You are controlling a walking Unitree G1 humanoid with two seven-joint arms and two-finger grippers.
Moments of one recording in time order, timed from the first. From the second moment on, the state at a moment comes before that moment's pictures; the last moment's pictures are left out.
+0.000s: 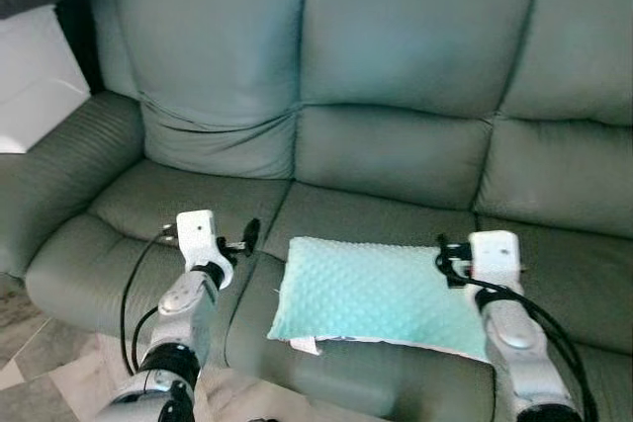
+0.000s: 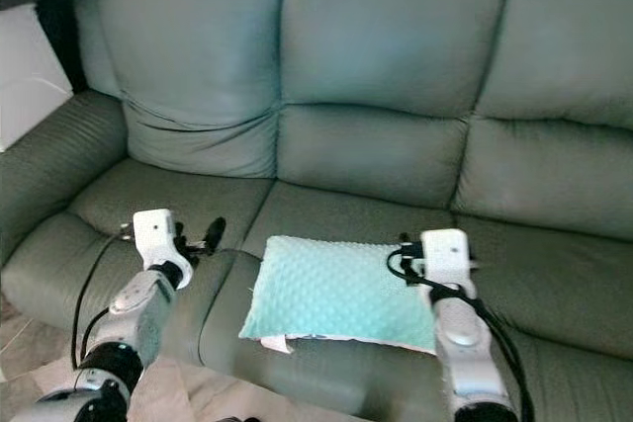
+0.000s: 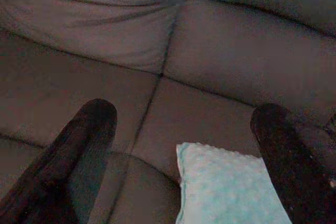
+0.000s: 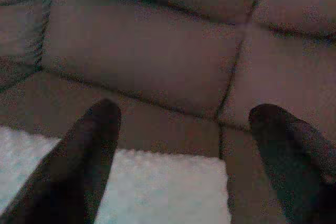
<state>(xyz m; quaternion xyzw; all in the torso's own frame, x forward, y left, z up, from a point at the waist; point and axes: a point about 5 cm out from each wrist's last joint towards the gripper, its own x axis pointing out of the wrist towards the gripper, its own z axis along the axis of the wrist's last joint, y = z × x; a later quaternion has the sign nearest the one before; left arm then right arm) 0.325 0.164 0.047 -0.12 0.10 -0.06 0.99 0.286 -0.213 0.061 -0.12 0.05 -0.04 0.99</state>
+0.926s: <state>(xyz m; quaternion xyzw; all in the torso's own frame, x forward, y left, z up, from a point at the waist) 0.302 0.128 0.001 -0.05 0.31 -0.15 0.94 0.274 -0.241 0.036 -0.11 0.24 -0.10 0.96</state>
